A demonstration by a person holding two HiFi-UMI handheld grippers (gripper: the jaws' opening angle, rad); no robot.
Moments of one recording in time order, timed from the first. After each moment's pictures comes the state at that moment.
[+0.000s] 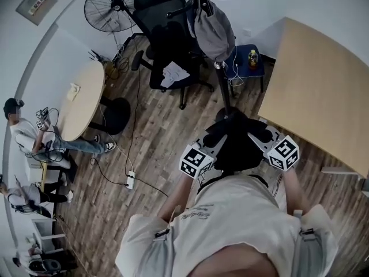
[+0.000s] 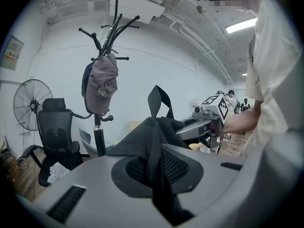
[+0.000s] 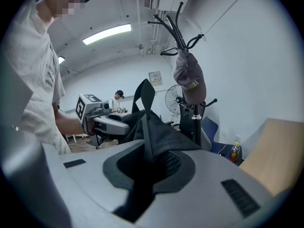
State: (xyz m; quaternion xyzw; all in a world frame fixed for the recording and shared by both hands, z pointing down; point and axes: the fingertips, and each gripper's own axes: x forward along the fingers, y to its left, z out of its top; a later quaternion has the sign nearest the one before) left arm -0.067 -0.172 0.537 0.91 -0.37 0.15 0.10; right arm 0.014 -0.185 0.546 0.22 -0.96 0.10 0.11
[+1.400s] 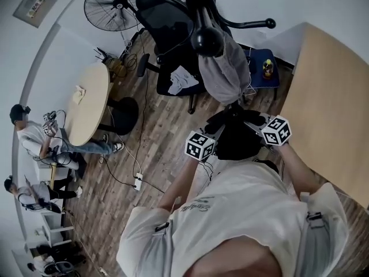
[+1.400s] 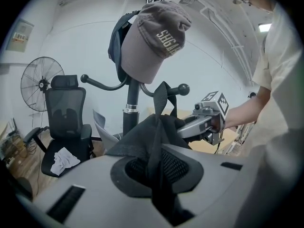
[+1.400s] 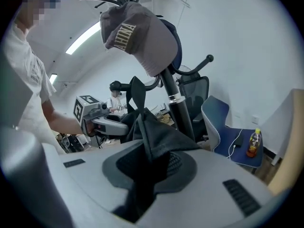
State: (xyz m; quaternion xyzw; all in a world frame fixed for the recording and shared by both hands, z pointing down) left arm -0.133 -0.389 0.632 0.87 -0.42 0.20 0.19; right arm -0.052 -0.413 0.647 0.14 -0.95 0.22 0.15
